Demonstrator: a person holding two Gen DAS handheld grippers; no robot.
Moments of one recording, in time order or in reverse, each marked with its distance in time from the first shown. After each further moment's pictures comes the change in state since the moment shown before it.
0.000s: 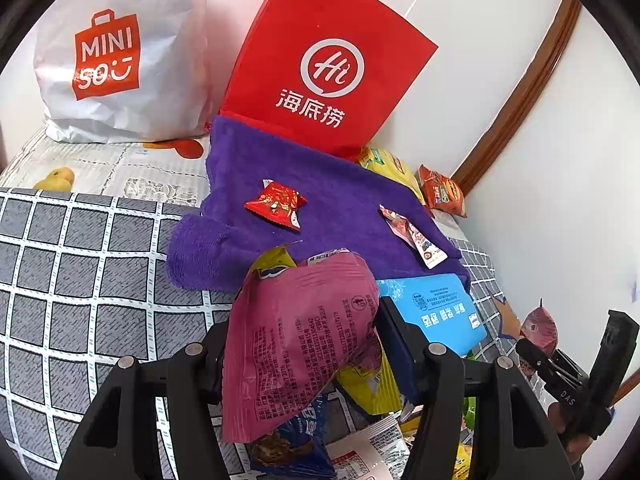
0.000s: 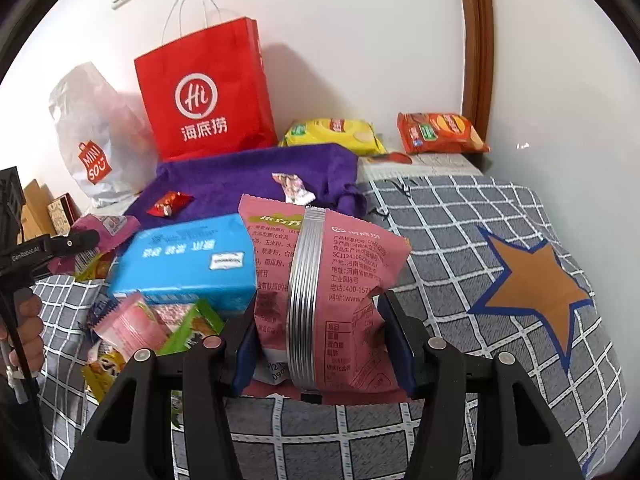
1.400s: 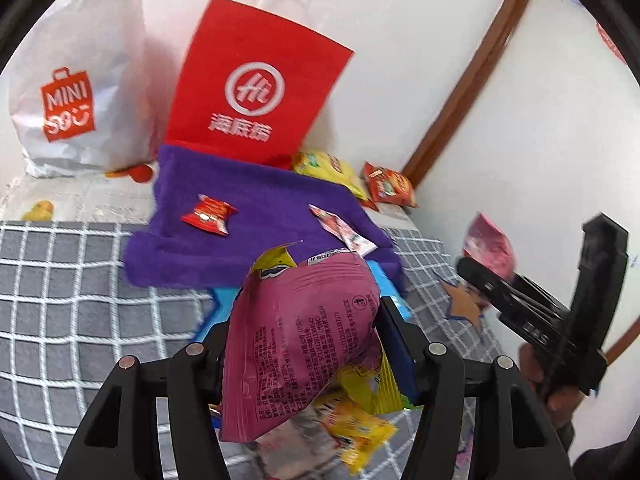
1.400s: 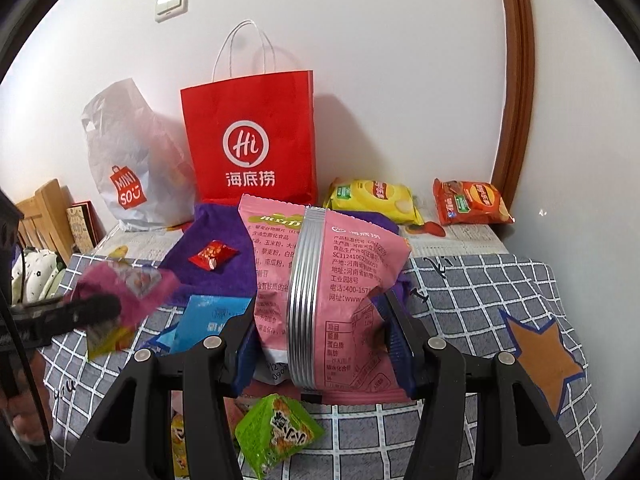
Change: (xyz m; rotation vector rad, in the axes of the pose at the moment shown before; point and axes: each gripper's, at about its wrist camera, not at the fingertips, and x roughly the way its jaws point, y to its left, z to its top) left arm -0.042 -0.066 -0.006 0.091 0.000 -0.094; right arm -0.020 0.051 0.060 -0.100 -0.100 0.030
